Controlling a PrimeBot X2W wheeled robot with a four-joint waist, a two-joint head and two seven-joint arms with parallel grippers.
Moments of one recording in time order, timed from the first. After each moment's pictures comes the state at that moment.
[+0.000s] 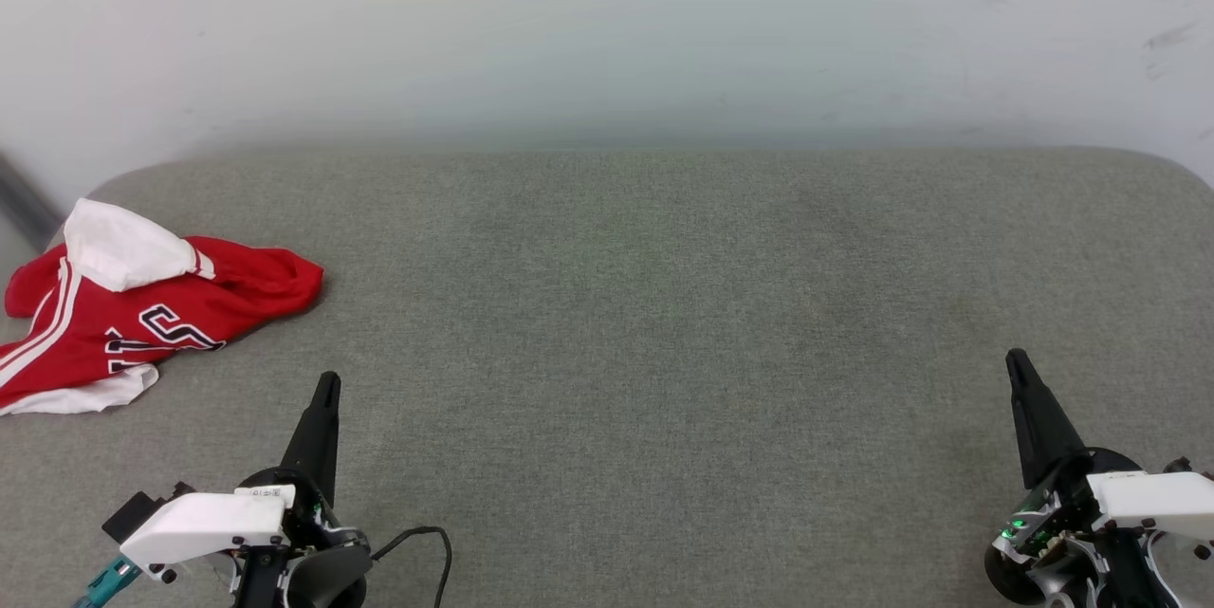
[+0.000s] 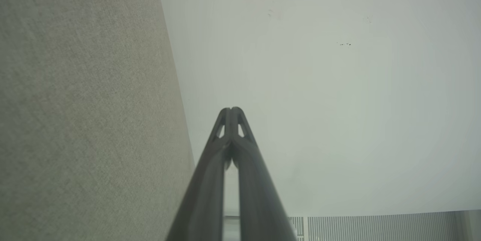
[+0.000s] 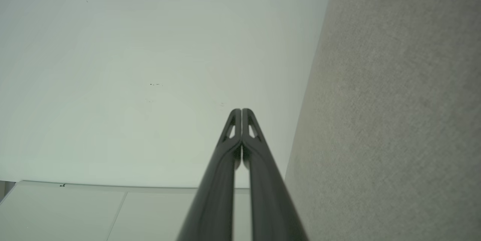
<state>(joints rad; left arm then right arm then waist) -0.11 0.05 0.12 0.25 -1.61 -0.13 0.11 -0.10 -0.05 -0.11 0.25 1.61 0.13 0.11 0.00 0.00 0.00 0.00</state>
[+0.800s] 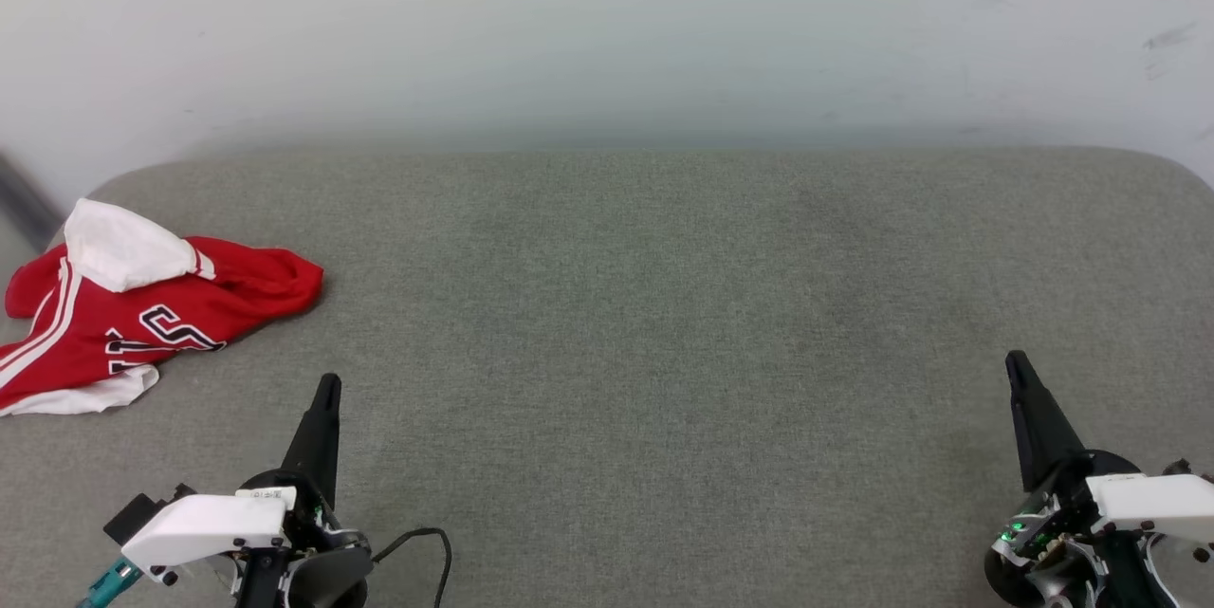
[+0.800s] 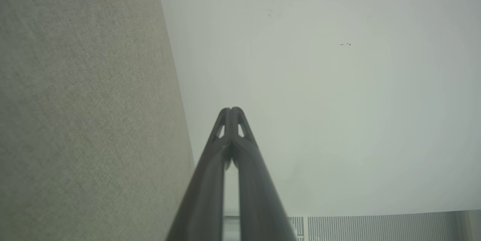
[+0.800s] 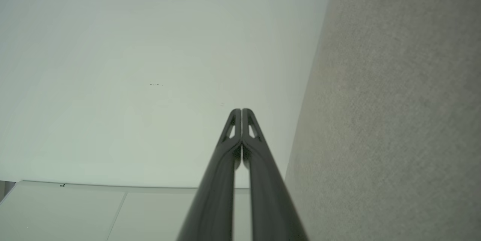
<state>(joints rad) -0.11 0.05 0.12 0.25 -1.61 -0.13 0.11 -0.10 -0.05 -0.11 0.25 1.61 0.13 0.11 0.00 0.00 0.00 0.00</state>
